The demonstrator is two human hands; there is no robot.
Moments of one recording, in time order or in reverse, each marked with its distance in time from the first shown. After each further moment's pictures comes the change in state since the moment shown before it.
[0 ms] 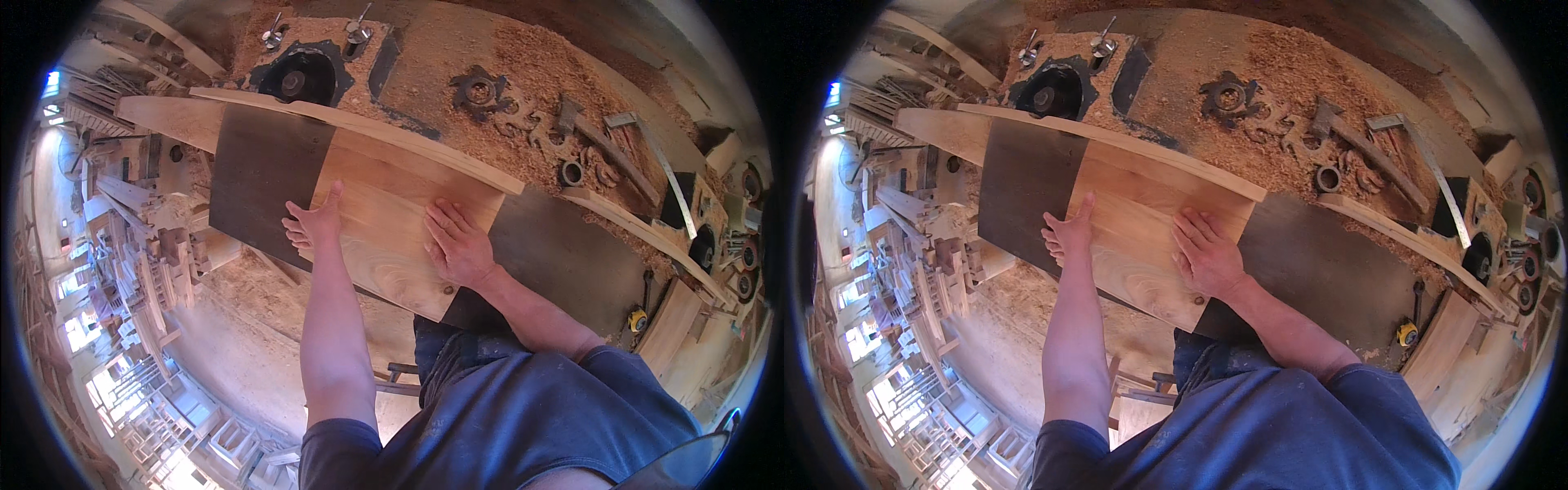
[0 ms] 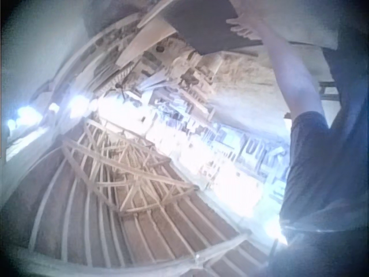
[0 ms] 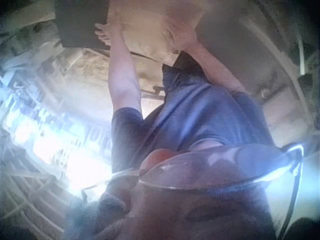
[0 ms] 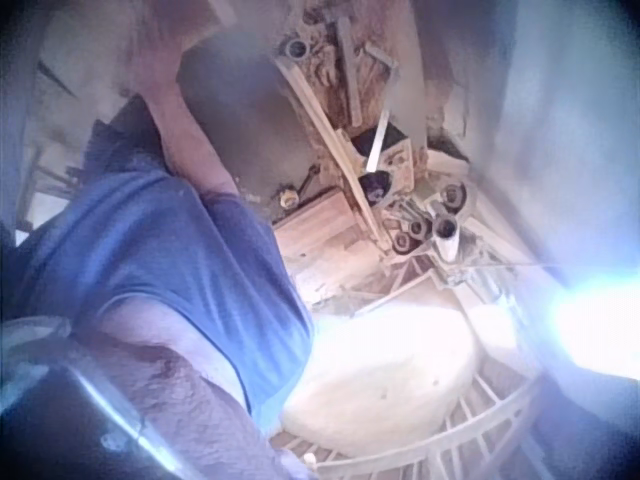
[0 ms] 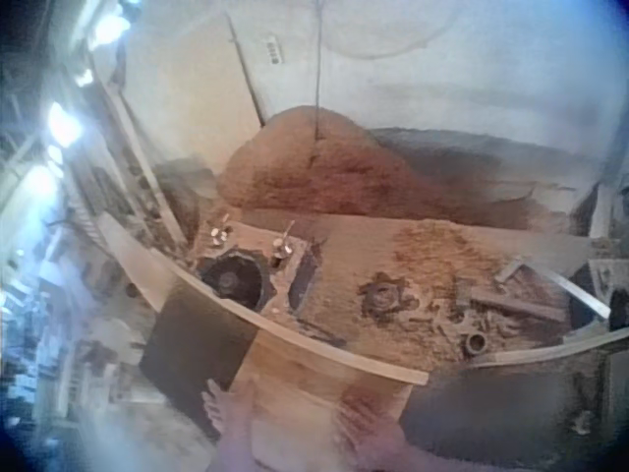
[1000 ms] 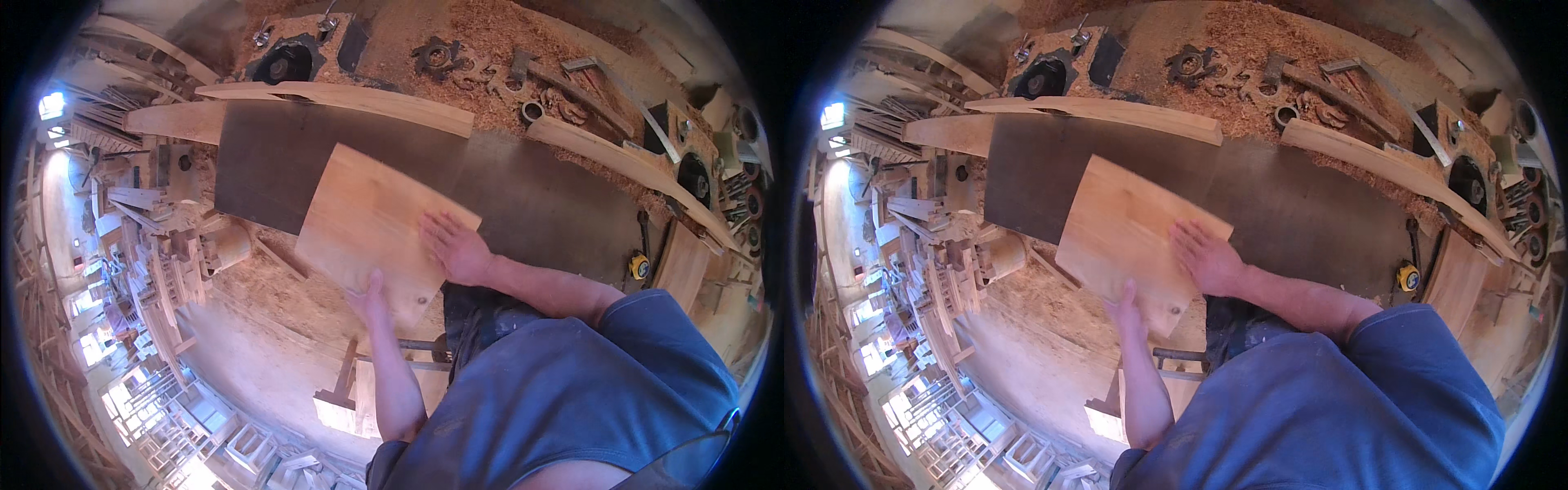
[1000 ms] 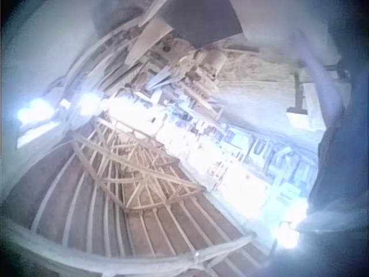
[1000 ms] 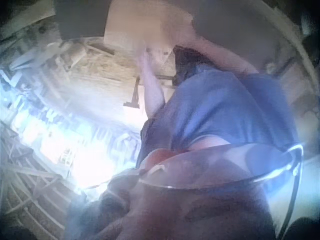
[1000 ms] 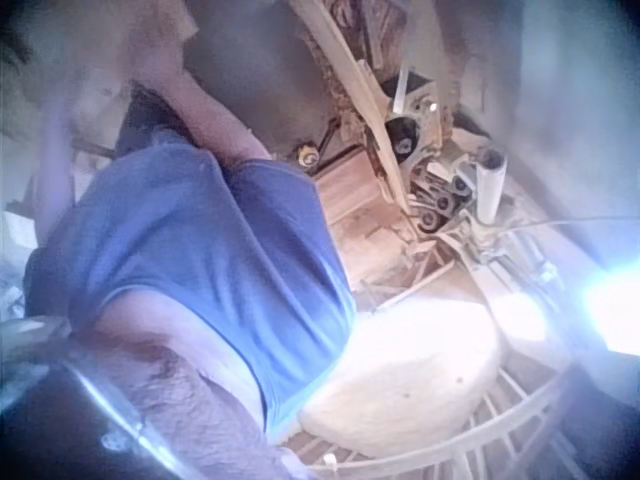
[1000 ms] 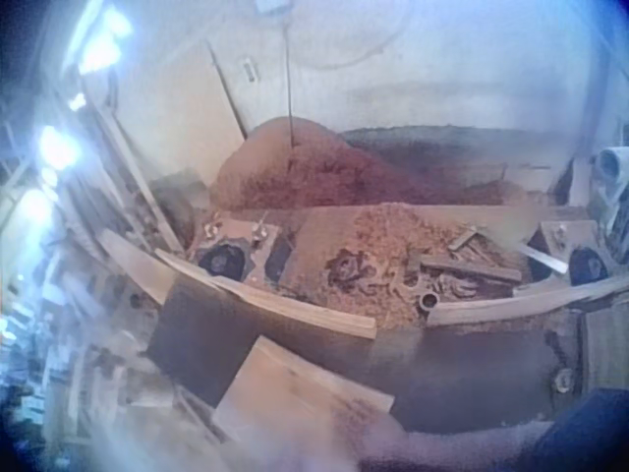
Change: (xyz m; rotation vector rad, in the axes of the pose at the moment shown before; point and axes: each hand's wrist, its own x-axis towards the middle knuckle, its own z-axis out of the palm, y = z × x) left_hand -0.186 -0.254 0.023 -1.143 -0.376 0.103; right_hand -0.120 -0.025 -0.008 -0.004 -0.149 -0.198
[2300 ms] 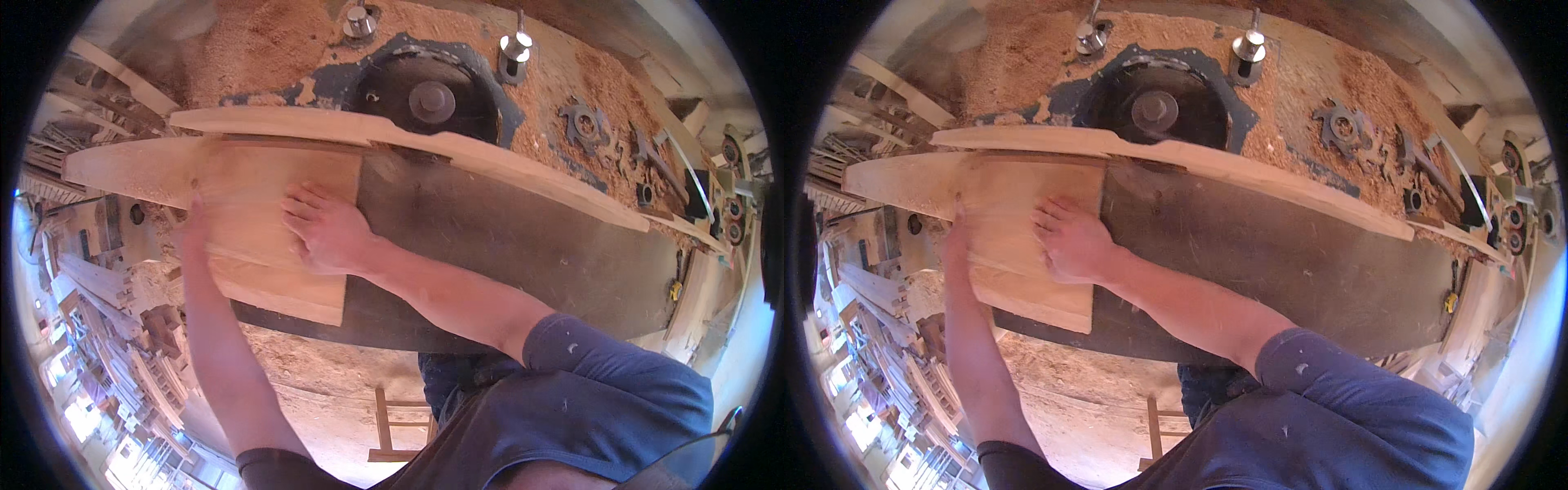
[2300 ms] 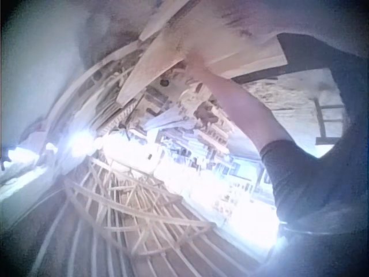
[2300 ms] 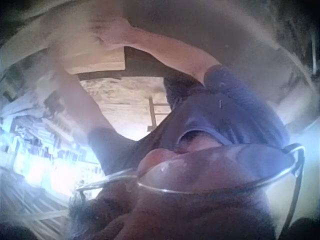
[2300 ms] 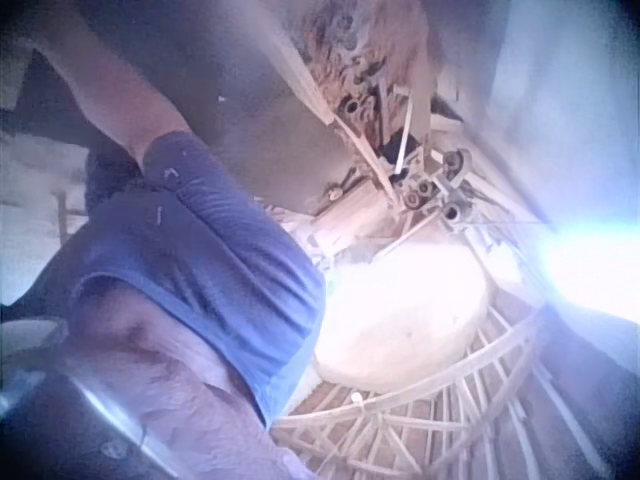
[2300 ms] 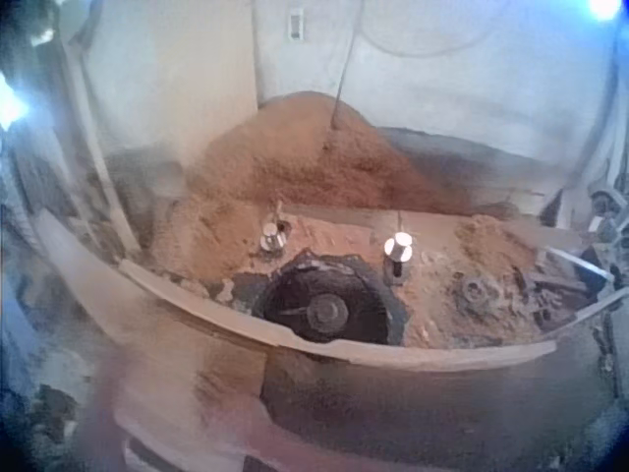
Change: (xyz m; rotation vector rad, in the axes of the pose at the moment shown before) left_hand 0.706 0.316 -0.041 1.179 0.150 0.143; right_hand 0.526 -0.015 0.188 0.092 0.257 0.118
